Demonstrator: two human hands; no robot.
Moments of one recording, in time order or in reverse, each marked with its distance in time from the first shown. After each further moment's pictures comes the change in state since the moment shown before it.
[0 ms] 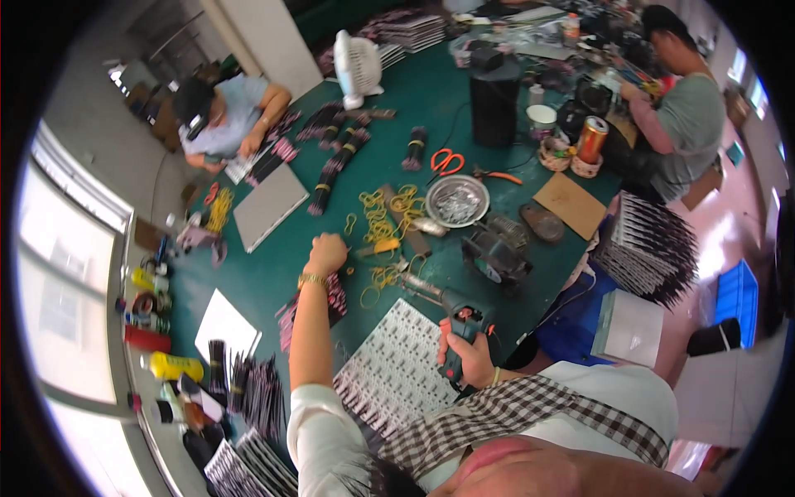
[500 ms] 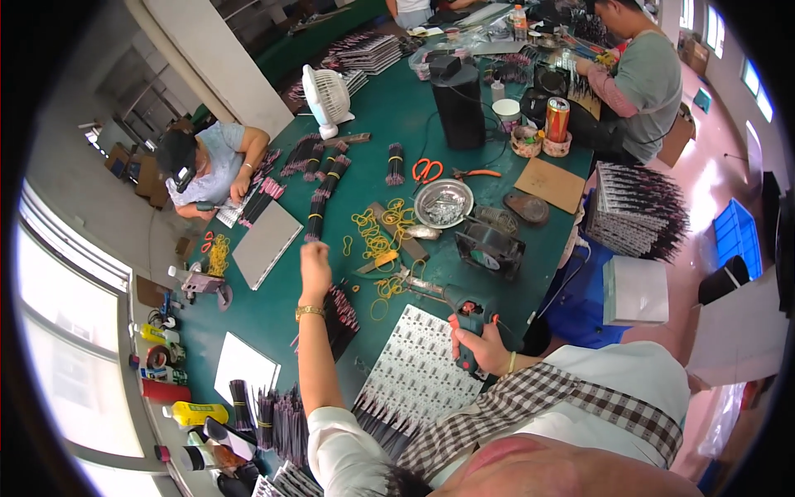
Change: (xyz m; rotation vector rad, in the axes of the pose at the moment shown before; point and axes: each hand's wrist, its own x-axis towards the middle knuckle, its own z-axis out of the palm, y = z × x) left_hand -0.010 -0.017 -0.026 -0.435 0.569 0.313; right_hand -0.010 -0.004 0.013 -0.129 0.003 -0.086
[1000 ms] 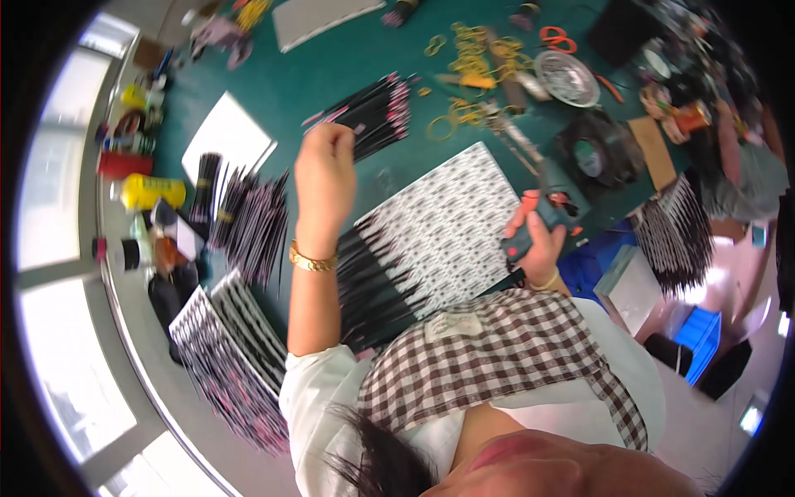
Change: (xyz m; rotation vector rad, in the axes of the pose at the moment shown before) left_hand -0.139 0.136 -0.134 0.003 0.129 -0.577; right_hand 0.004 0.027 0.003 0.009 -0.006 -0.015
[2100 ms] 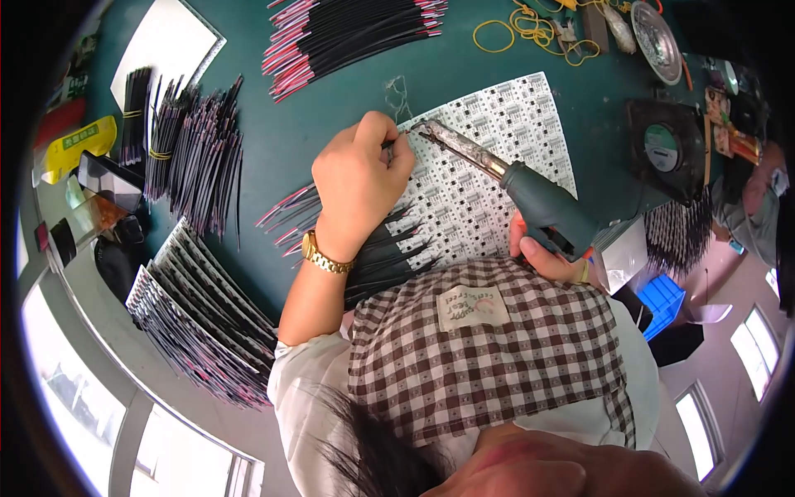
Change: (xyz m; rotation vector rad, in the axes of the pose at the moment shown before) left_hand -0.088 -0.023 0.039 0.165 -0.210 -0.107; right_hand -0.005 -0.024 -0.006 -0.582 -0.738 0.458
